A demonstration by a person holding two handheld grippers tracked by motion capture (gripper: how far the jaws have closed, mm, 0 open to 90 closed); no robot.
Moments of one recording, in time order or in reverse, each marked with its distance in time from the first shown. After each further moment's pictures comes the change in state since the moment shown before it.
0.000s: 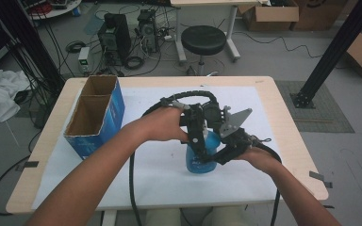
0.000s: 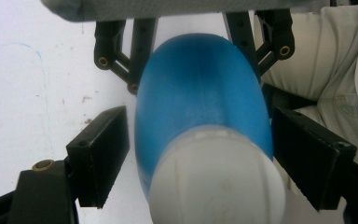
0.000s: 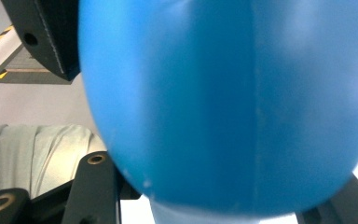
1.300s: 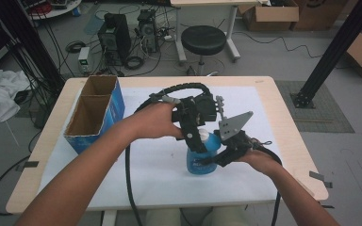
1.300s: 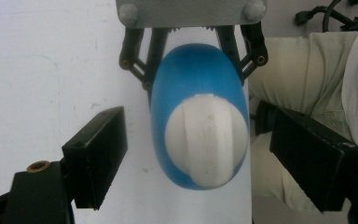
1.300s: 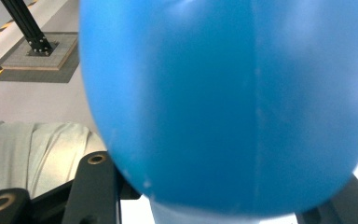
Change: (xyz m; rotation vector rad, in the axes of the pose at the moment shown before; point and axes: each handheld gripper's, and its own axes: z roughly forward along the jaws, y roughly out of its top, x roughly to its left) left arm -0.005 -0.012 -0.026 -0.096 0.014 -0.029; right arm 0.004 -0.005 0.001 -0.001 -0.009 -0.008
